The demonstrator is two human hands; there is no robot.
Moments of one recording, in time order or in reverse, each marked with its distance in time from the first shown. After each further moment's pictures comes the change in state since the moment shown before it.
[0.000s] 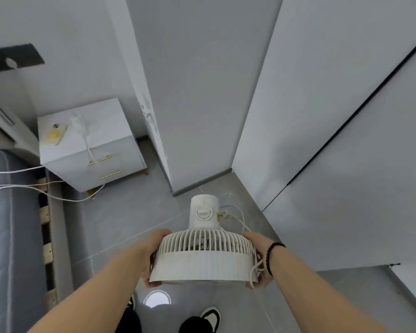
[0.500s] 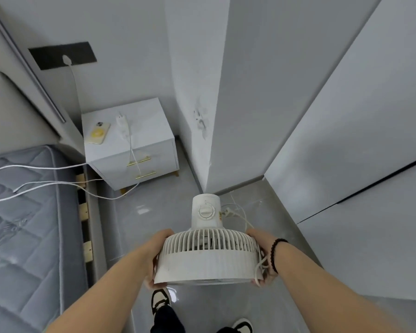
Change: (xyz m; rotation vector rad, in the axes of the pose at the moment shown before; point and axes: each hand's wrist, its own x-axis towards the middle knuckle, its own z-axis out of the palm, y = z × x) left_hand 0.030 0.017 -0.186 -0.069 0.047 -0.089; right_hand 0.007 -0.076 0.182 -0.206 0.051 0.004
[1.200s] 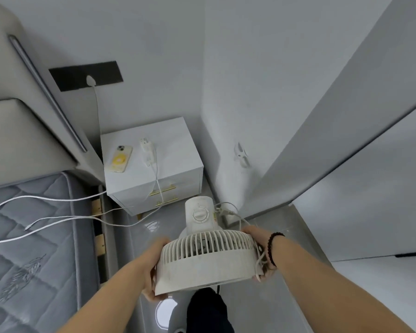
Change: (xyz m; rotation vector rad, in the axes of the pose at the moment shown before) left_hand 0.046 0.156 -0.157 -0.138 -0.078 -0.049; right_hand 0.041 -0.225 0.132 -0.181 -0.055 -0.048
